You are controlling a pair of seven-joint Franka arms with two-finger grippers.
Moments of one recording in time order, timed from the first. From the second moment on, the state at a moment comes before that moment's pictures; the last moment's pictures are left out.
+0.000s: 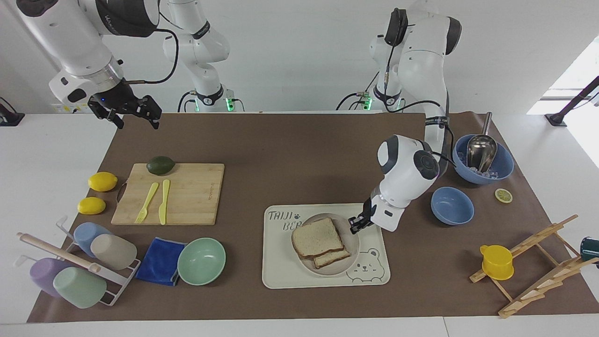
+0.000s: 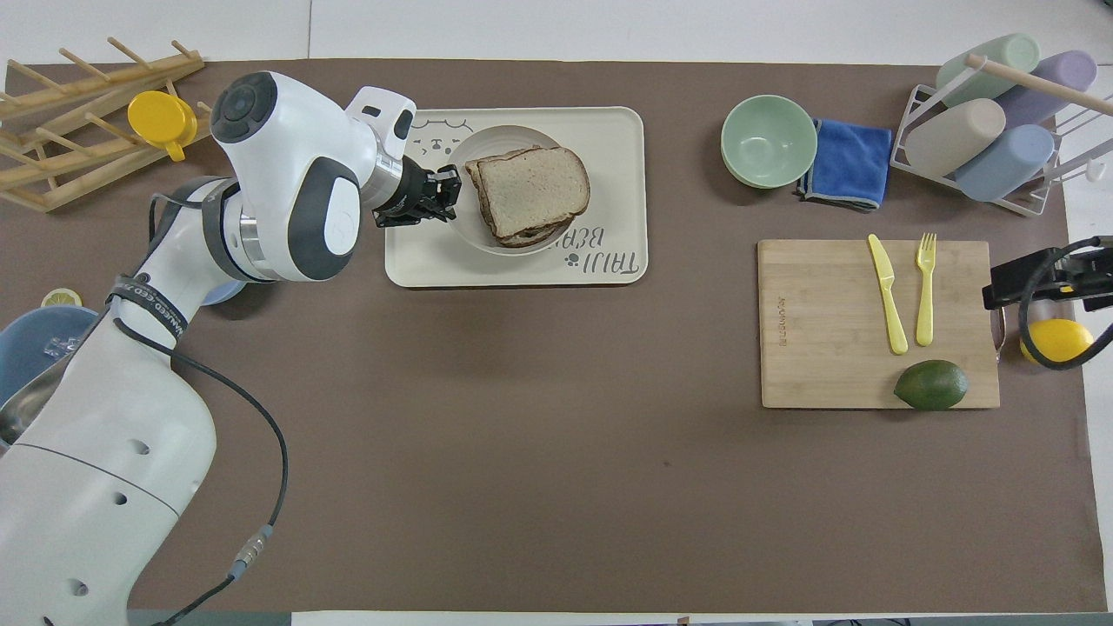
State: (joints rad) left arm -0.31 0.60 -0.07 -1.53 -0.34 2.25 -0.47; right arm 0.05 -0.03 -0.12 -1.65 0.00 1.51 -0.03
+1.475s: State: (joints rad) left arm -0.11 0.34 -0.05 -1.52 -0.08 1.94 -0.21; right arm 0.05 -0.03 -0.12 -1.65 0.00 1.51 -0.03
